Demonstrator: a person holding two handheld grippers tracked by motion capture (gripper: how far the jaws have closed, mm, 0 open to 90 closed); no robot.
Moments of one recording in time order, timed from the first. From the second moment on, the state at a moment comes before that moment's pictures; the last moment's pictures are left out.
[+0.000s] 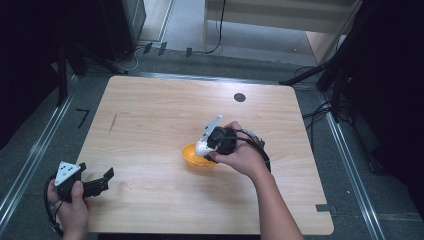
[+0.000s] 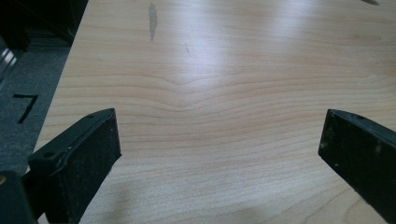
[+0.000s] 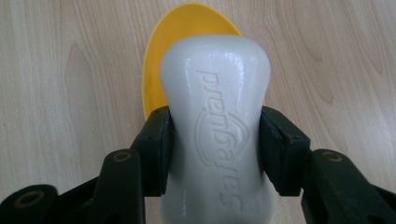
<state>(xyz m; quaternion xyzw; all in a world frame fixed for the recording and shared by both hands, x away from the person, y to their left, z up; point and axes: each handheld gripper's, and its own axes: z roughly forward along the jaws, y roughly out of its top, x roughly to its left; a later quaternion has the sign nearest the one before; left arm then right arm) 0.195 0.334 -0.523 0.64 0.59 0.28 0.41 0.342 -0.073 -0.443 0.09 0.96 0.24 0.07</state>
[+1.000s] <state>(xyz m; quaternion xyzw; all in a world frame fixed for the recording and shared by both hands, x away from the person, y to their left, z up) 0.195 0.334 -0.523 0.64 0.59 0.28 0.41 0.352 -0.054 -0.465 0.06 0.97 0.22 0.06</state>
